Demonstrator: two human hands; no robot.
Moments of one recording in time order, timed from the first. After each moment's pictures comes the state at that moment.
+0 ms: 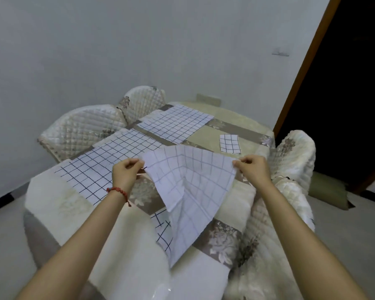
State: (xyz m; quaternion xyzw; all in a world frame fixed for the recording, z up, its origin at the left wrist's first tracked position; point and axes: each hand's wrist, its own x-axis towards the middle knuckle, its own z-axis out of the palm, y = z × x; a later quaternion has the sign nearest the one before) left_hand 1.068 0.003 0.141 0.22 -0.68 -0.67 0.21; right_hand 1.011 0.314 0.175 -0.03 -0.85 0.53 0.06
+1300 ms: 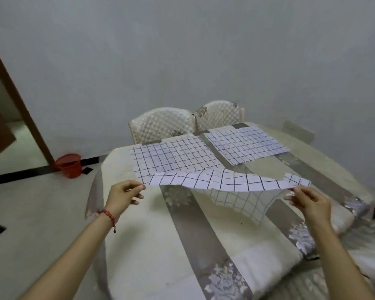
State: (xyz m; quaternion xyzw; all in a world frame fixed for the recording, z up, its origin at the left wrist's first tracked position) left_hand 1.166 0.018 0.128 0.36 -0.66 -0.60 0.29; right_hand 0.885 0.372 0.148 0.11 -0.67 0.73 -0.05
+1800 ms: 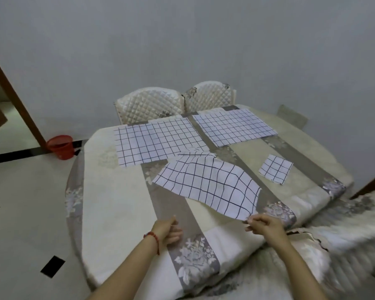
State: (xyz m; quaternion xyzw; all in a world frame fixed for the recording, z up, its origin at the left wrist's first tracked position) left_hand 1.087 0.200 0.010 0.51 -0.43 -0.74 0.04; right_hand 0.913 0.425 0.062 0.13 -0.77 0.56 -0.27
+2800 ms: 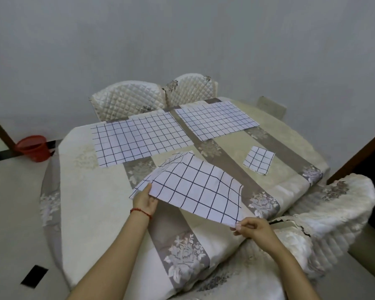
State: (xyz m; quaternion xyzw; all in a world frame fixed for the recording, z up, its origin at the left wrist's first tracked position) left_hand 1.029 0.143 0.020 0.40 -0.17 -0.86 0.26; right_hand 0.927 0.446 0.060 0.14 -0.76 0.55 -0.32
